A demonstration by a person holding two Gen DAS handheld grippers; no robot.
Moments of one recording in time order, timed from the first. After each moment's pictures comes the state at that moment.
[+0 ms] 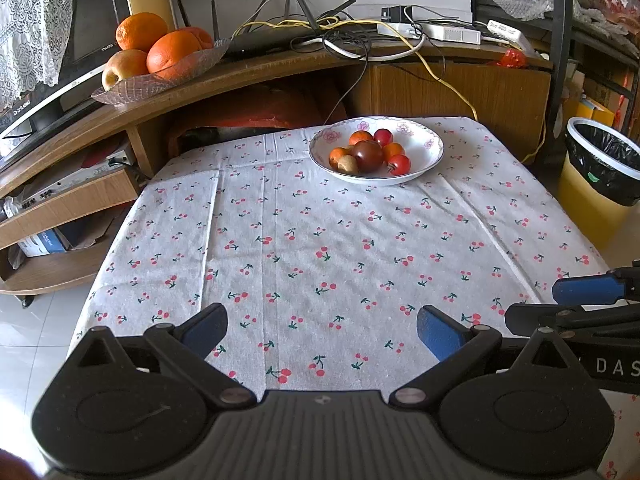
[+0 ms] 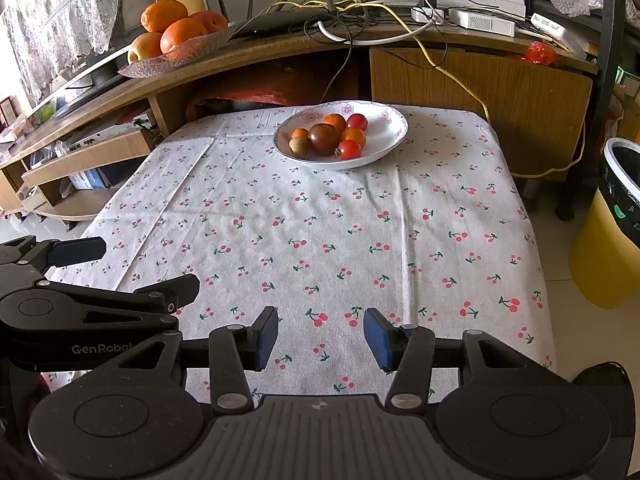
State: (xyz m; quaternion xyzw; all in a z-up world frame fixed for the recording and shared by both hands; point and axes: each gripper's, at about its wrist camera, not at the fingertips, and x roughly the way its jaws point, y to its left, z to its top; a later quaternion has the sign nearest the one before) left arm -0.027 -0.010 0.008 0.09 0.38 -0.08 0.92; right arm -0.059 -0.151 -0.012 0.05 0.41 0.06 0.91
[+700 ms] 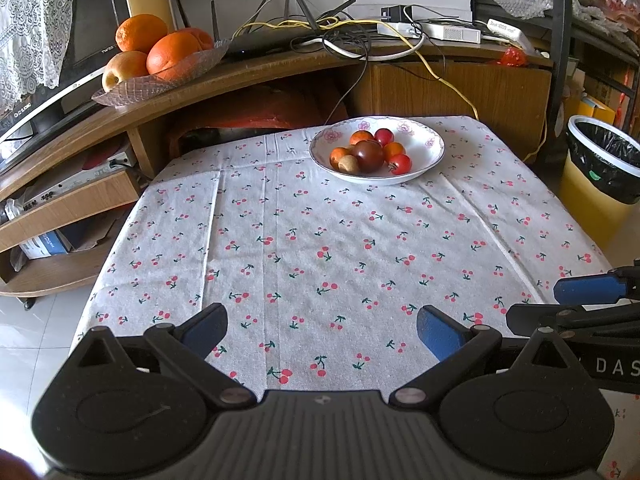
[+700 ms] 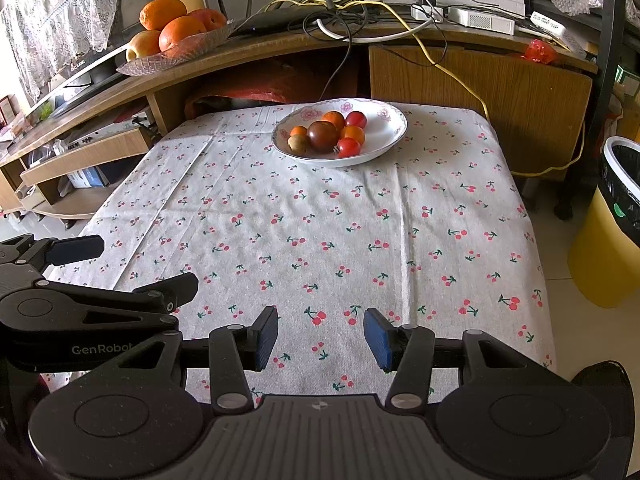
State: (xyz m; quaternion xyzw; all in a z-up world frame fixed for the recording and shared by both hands) left arm -0.027 -0.011 0.006 0.09 0.38 -0.08 0.92; right arm -0.058 -0.151 -0.012 0.05 0.41 0.05 0.91
